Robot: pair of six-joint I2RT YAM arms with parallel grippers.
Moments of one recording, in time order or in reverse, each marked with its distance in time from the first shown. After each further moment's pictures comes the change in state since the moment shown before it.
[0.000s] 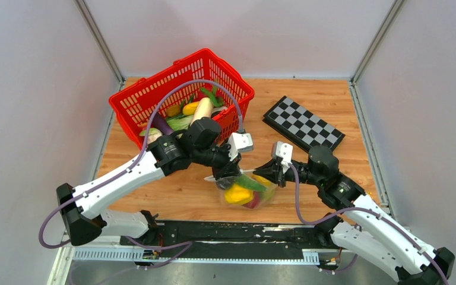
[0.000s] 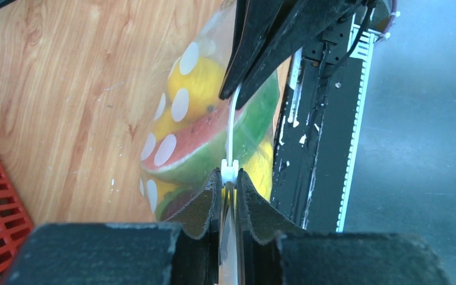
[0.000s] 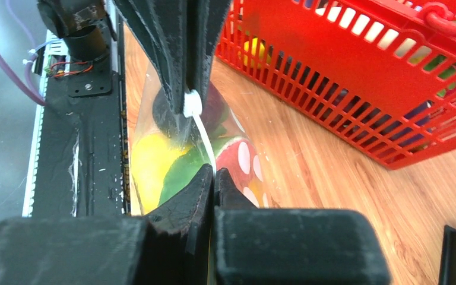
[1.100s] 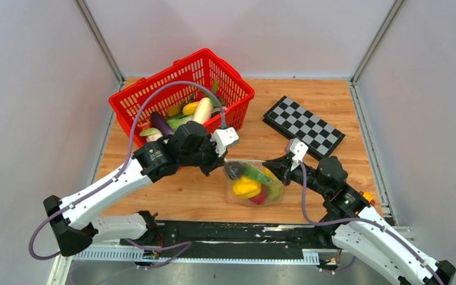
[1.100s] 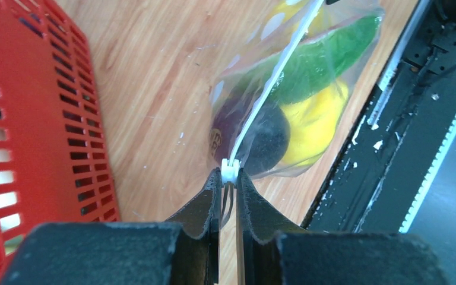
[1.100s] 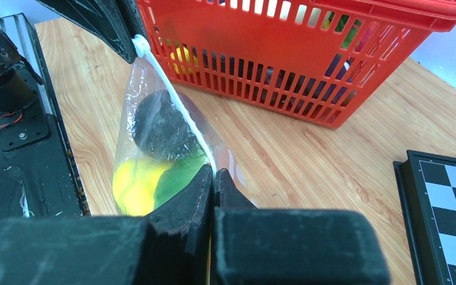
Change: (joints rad) left arm 0.039 -0.119 -0.083 -0.008 -0.279 -0.017; right arm 0.000 -0.163 -0.129 0.089 0.308 0.158
